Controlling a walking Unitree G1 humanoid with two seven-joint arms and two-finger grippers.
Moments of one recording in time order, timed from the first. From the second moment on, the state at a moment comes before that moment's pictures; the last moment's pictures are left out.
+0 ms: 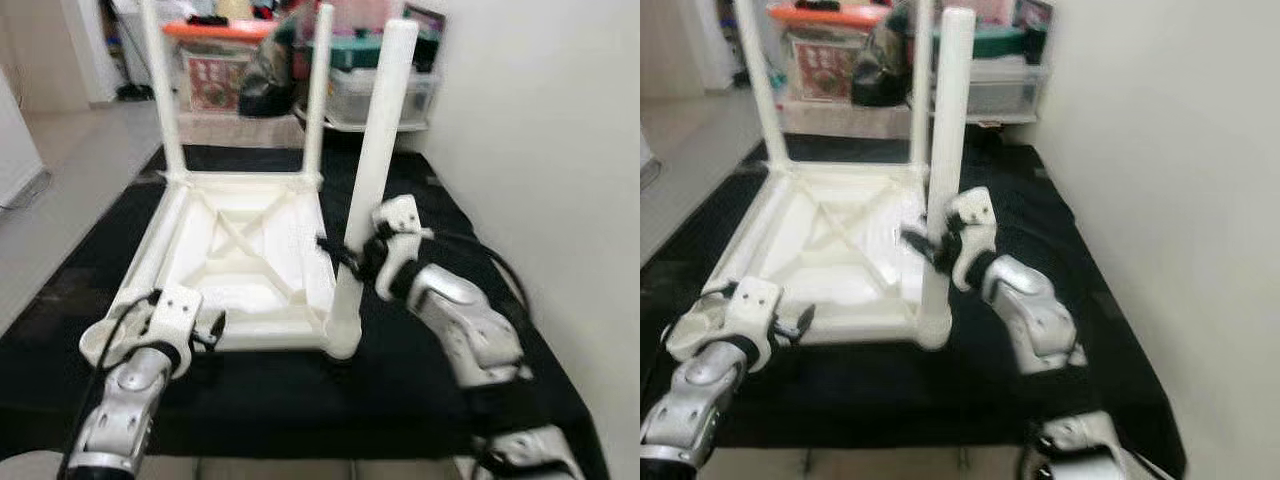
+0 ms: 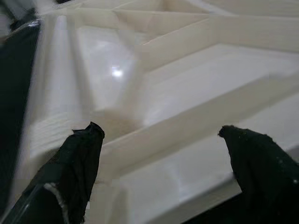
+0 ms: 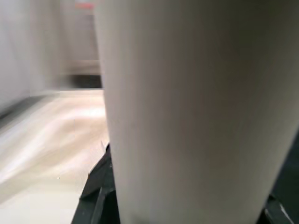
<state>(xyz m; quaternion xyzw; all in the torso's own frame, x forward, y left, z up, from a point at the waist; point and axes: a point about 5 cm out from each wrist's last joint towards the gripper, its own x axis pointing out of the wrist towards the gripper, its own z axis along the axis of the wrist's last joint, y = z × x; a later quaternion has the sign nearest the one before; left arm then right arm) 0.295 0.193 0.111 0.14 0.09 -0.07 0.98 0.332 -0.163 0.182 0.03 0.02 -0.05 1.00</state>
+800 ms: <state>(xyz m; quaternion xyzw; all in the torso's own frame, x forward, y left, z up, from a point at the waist) 0.294 0.200 0.113 0.14 0.08 -0.06 0.99 0.312 -0.151 0.235 0.02 -0.05 0.37 0.93</state>
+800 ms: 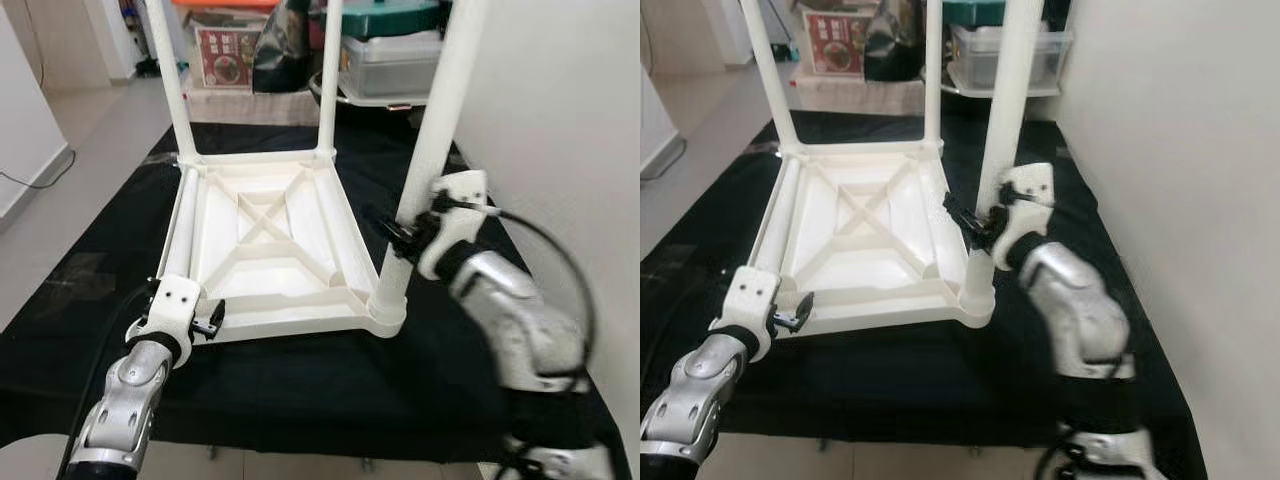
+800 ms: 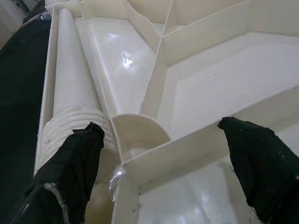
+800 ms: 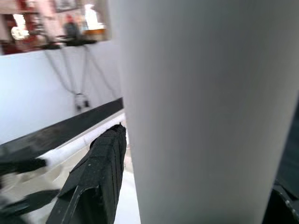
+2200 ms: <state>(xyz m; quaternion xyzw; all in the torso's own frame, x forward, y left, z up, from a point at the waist) 0.293 0.185 0.111 0.13 0.08 -0.10 0.98 0.286 -0.121 0.239 0.02 -0.07 0.49 0.87</state>
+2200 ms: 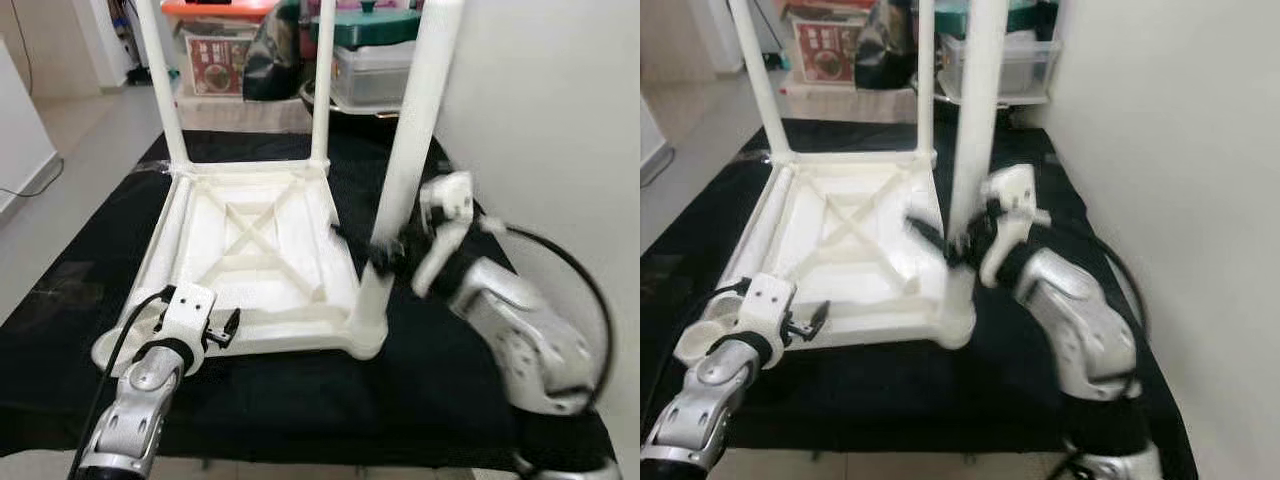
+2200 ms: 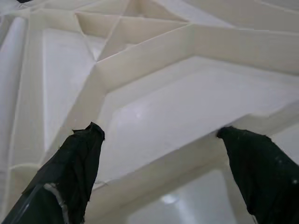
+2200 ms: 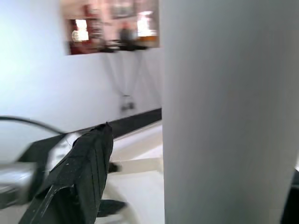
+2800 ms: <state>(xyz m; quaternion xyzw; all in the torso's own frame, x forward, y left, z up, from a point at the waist) 0.288 0.182 0.108 0.12 0.08 -0.12 0.98 0.333 -0.125 0.165 0.00 0.06 0.06 1.00</state>
